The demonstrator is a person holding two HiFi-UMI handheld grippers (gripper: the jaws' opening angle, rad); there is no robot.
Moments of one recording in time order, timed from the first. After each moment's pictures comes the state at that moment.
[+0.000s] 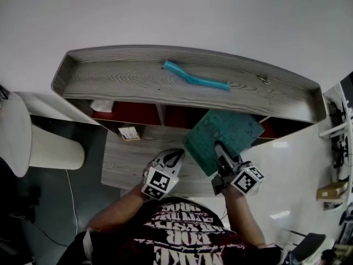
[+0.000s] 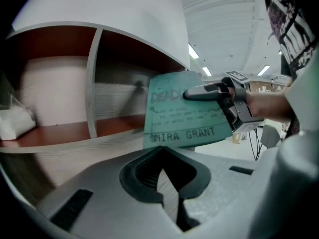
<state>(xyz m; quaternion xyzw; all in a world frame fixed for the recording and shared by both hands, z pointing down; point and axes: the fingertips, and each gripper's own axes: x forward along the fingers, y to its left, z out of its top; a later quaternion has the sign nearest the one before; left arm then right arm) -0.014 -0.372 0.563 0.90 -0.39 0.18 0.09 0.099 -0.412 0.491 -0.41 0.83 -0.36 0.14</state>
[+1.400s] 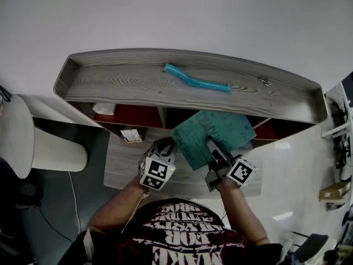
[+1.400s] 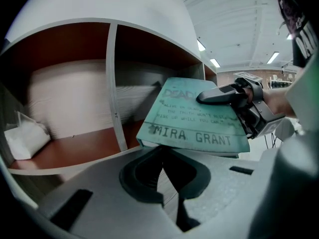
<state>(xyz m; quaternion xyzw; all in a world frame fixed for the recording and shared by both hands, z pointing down) -0.052 -0.418 0.559 0.87 -0.44 0.21 0.07 0.062 -0.432 0.504 -0.34 0.80 -0.45 0.19</state>
